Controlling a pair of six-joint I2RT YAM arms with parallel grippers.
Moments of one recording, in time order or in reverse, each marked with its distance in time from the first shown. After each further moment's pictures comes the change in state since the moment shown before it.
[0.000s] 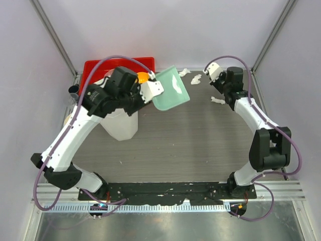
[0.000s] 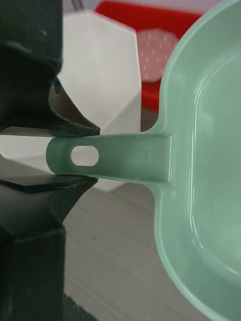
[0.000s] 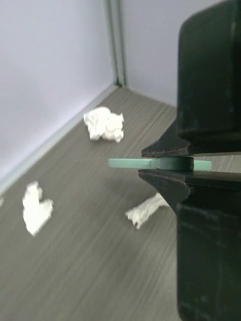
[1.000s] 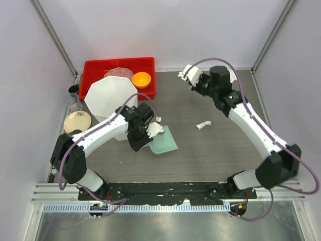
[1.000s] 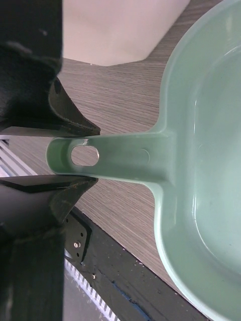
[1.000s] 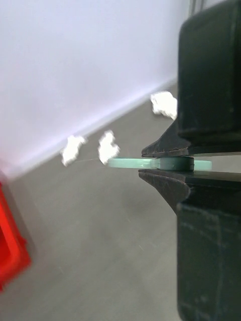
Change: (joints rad) left arm 0.000 0.063 -0.753 0.109 0.193 -0.070; right arm 0.303 -0.216 0.042 -0.303 -0.071 -0.017
